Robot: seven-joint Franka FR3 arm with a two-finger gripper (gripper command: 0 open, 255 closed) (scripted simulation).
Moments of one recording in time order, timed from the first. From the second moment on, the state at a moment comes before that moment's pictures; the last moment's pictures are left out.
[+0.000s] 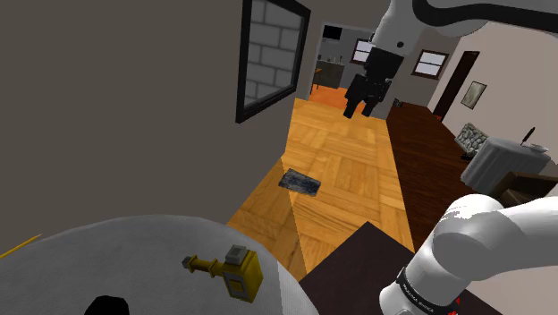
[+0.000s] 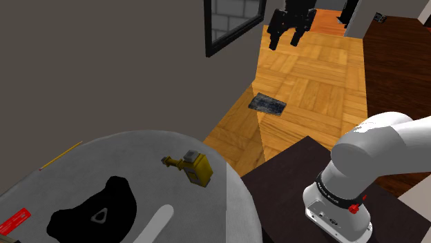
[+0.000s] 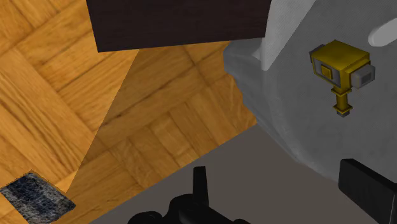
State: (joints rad) arm -0.02 -0.79 0.01 -2.27 0.07 1.60 0.04
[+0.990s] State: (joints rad) arm 0.08 -0.52 0.21 -2.34 0.13 1.83 0.12
